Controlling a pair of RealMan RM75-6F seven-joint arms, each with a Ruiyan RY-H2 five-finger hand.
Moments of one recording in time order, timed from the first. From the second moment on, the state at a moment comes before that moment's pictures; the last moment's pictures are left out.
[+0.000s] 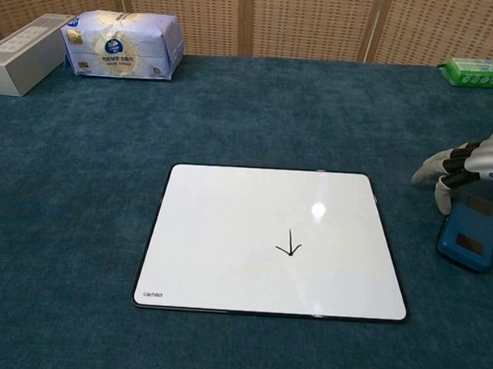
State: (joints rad) left arm -0.05 -0.88 -0.01 -1.97 1.53 1.49 0.06; right arm 0.76 -1.28 -0.21 -1.16 -1.80 0.92 0.25
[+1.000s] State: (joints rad) left arm -0.07 -0.89 -0.02 -1.95 1.53 1.47 0.05; right arm 0.75 -1.18 -0.14 -1.38 -1.72 0.98 0.23
